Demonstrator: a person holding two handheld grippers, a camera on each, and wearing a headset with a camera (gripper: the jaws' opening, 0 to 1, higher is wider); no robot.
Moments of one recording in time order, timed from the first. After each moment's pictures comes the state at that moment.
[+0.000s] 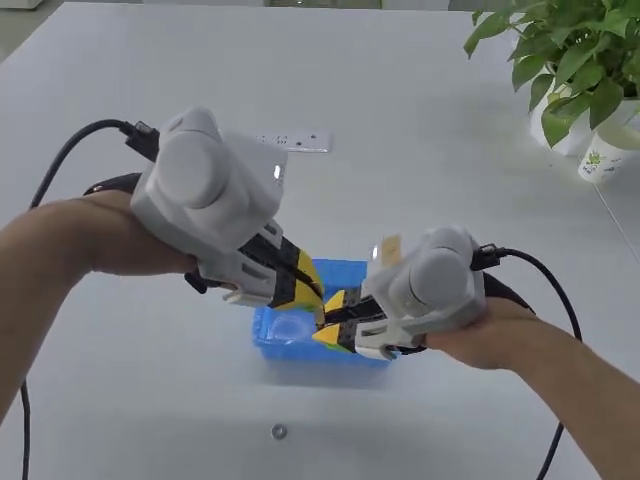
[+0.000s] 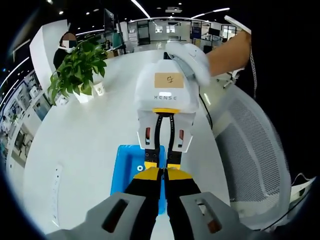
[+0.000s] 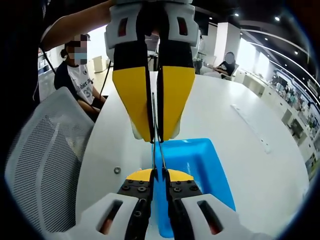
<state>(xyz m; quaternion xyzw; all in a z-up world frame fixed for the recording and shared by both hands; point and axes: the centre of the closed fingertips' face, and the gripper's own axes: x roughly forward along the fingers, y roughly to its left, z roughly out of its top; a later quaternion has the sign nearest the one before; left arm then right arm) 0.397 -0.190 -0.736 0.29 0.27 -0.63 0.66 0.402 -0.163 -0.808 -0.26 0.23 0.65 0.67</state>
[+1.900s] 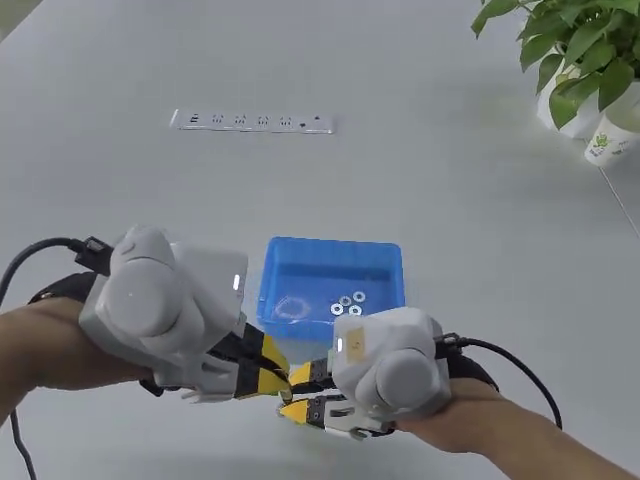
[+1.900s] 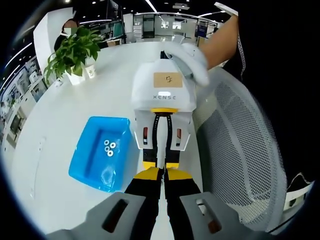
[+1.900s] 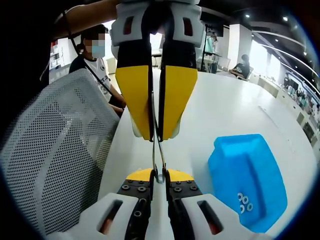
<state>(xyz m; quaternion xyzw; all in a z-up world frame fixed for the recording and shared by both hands) 0.322 -0.162 -0.788 0.28 0.32 -0.62 0.66 0.320 -0.134 -0.858 -0.25 0.23 0.69 0.64</state>
